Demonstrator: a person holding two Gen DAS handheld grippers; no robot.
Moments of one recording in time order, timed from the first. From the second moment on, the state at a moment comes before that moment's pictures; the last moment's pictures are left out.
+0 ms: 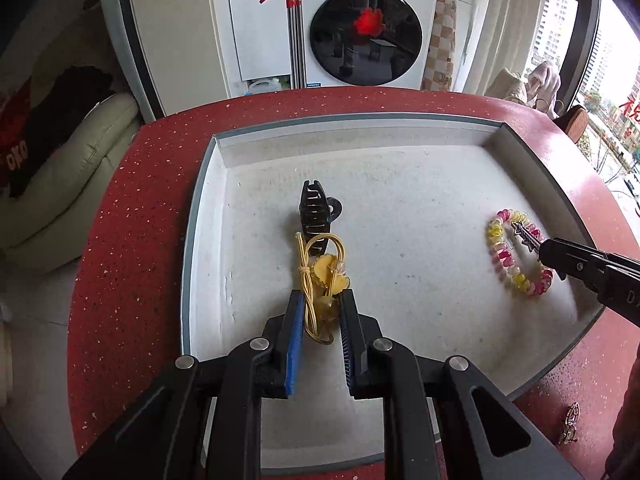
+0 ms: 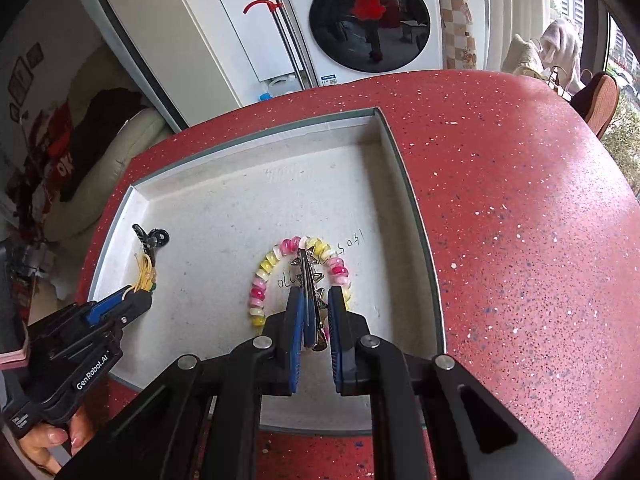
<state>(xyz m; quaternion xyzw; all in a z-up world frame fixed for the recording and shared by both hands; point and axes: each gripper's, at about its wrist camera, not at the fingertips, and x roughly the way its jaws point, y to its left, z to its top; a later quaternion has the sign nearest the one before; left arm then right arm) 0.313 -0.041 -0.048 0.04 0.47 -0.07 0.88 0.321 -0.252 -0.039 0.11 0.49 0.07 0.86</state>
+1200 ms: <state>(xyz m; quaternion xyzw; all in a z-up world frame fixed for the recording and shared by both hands) 0.248 -0.025 0.010 0.03 0.39 -0.06 0.92 0.238 -0.255 0.016 0.15 0.43 0.10 0.88</state>
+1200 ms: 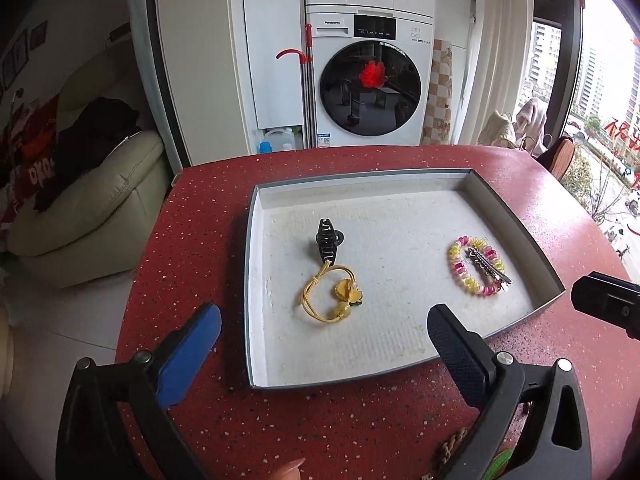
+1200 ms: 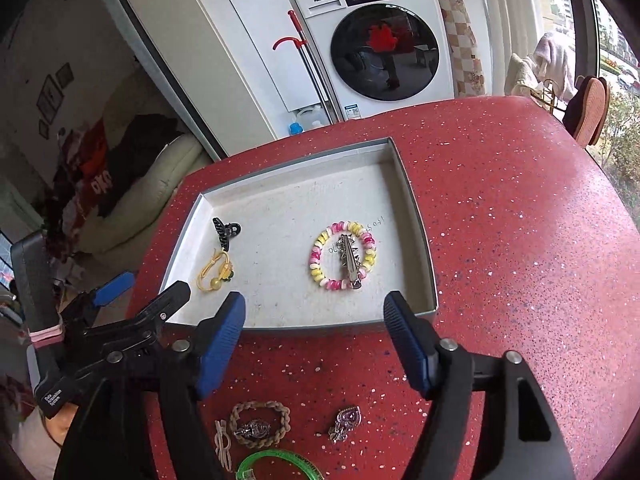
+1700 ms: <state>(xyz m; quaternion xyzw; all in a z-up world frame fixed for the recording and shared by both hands) 0.164 -0.015 -0.015 0.02 0.44 -0.07 0.90 0.158 -0.260 0.000 0.14 0.46 0.09 0.87</state>
